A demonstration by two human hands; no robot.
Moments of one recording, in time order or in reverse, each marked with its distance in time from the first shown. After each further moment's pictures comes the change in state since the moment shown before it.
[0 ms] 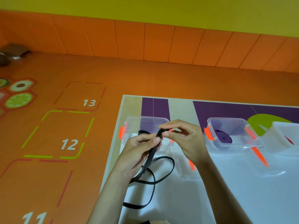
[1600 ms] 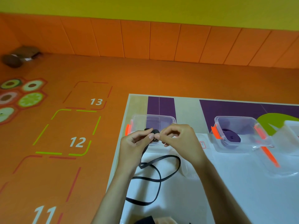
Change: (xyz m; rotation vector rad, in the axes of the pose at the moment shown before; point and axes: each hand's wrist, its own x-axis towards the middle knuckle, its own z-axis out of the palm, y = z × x) left_hand -0.002 -0.009 -0.023 0.337 0.214 0.365; right_hand -0.001 0.003 0.028 -0.236 -0.011 0.302
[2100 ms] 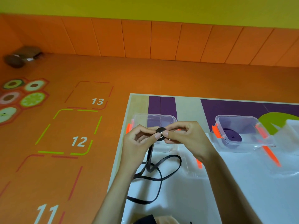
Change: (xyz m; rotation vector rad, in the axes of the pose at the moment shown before) left_hand -0.007 0.021 0.009 0.009 -0.053 0.111; right_hand 0.001 -0.003 -0.024 0.340 -0.118 0.126
